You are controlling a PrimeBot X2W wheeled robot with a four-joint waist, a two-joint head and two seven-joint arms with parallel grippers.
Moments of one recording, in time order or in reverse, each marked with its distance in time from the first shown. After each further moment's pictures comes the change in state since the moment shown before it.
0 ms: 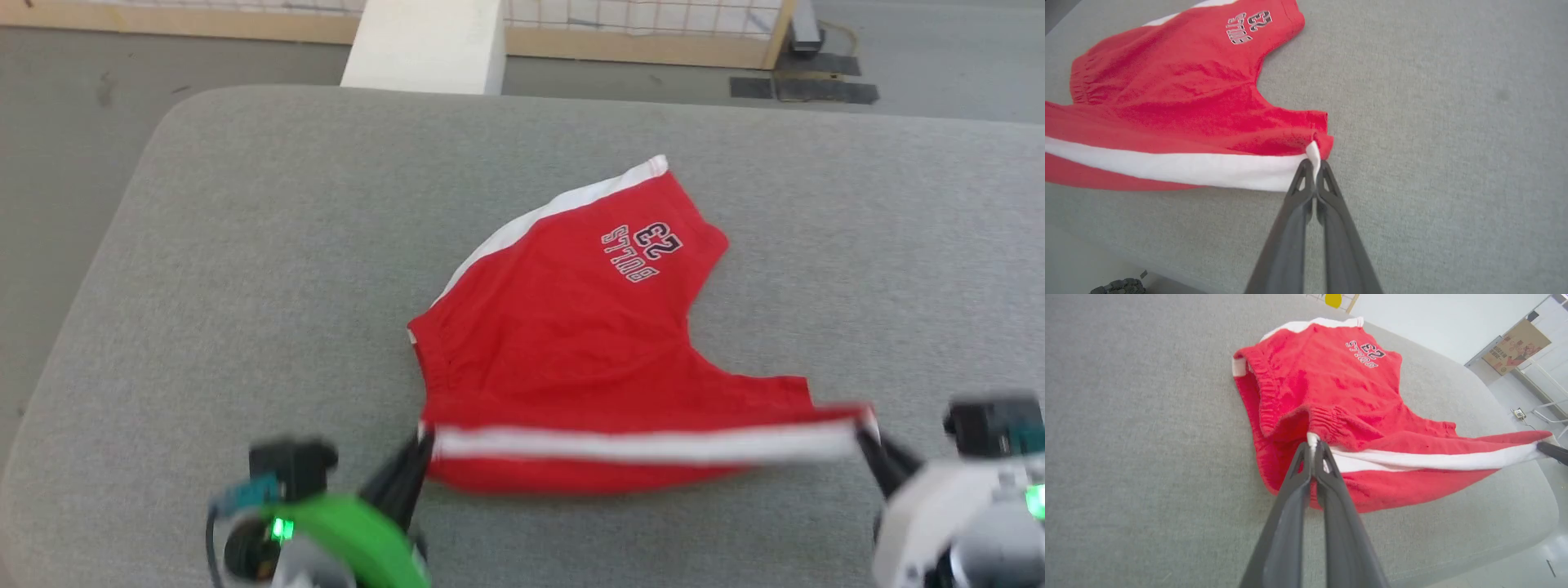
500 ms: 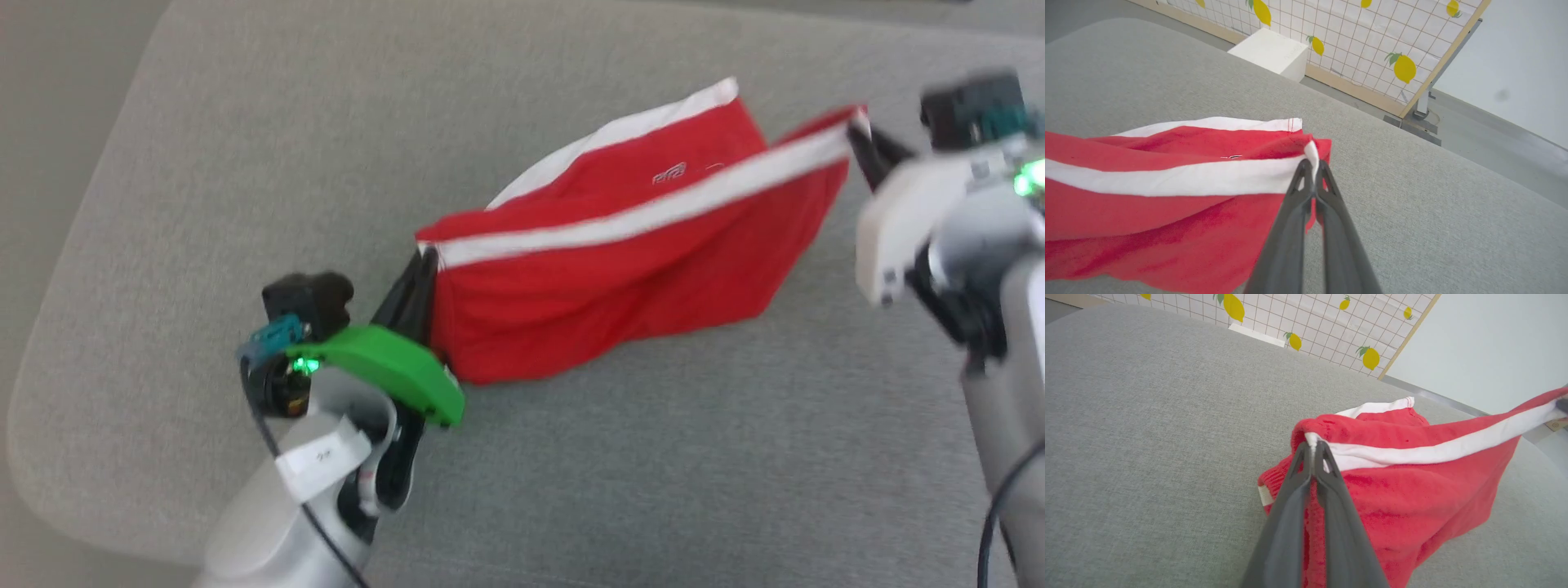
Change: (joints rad) left arm -0.383 -0.189 0.036 0.291 0.079 0.026 -0.121; right arm -0.734 -0.143 0.187 0.449 -0.074 0.000 -0.117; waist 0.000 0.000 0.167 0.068
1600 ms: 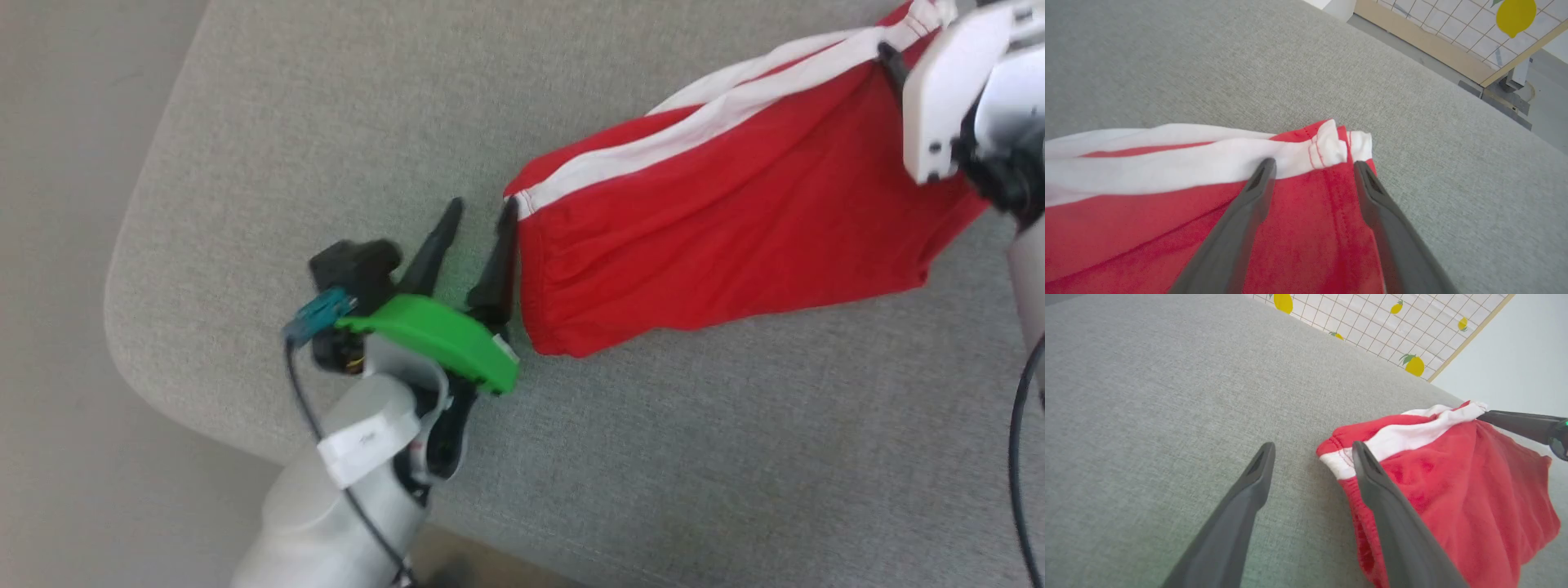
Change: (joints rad) left arm -0.122 -0.133 -0.015 0.166 -0.014 -0.116 -0.150; right arm -0.368 -0.049 0.052 0.463 -0.012 0.000 -0.002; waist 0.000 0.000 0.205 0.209
